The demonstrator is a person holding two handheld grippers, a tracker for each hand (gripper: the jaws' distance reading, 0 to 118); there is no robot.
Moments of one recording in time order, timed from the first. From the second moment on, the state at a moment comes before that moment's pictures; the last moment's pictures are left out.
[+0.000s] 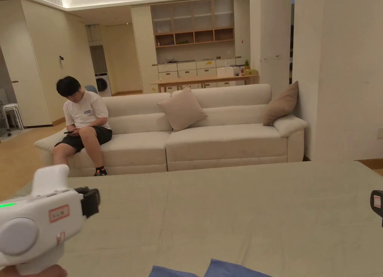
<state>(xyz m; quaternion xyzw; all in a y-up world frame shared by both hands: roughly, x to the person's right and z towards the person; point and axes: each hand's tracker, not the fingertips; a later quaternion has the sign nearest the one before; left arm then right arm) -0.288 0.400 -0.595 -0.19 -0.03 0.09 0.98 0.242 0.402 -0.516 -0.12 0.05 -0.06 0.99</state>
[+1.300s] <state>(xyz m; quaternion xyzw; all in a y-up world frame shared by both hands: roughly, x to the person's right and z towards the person) -0.237 0.200 -0.725 -0.37 -0.12 0.10 0.91 0.304 0.216 -0.645 -0.30 0.03 -0.10 0.95</state>
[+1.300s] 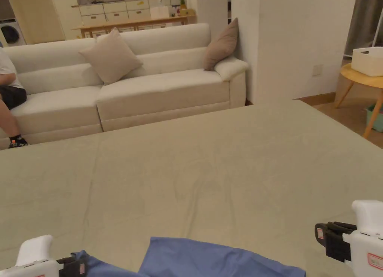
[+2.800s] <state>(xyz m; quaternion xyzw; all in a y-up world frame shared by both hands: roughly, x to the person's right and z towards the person) -0.297 0.507 -0.527 -0.03 0.04 0.07 1.00 0.235 0.526 -0.533 0.12 -0.01 -0.09 0.99</state>
